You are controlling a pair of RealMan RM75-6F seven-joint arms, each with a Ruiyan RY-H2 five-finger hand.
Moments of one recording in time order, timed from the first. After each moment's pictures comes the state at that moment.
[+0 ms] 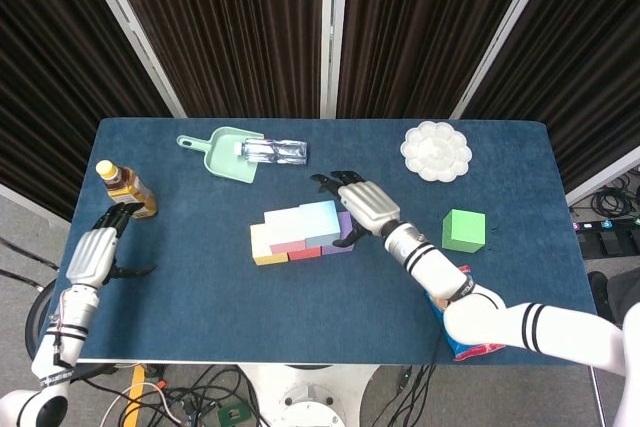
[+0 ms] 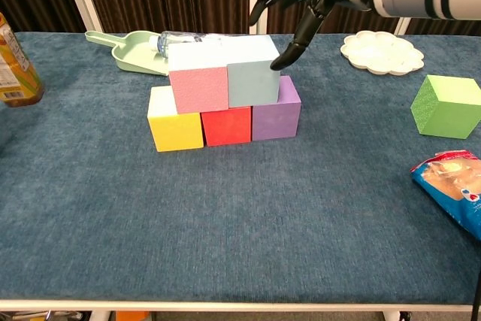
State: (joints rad) left arm -0.33 -1.31 -0.14 -1.52 1.30 1.19 -0.18; right arm 1.03 -1.36 0.27 -1.61 -0.87 0.67 -0.09
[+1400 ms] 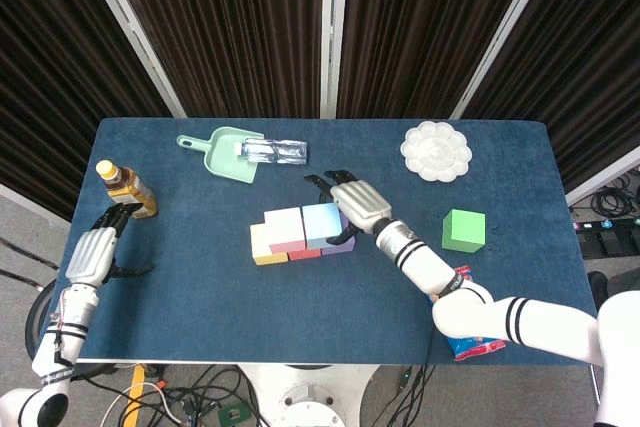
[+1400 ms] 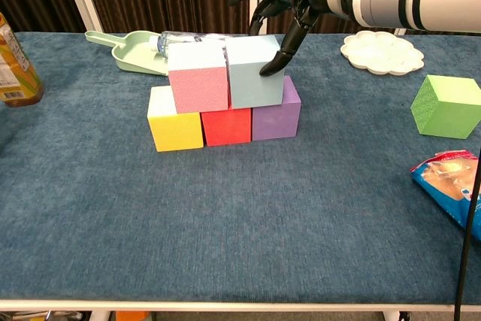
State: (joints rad) left arm -0.33 -1.32 -0.14 -1.49 1.29 1.18 -0.18; right arm 1.07 -1.42 0.26 -1.53 -0.89 0.67 -0.07
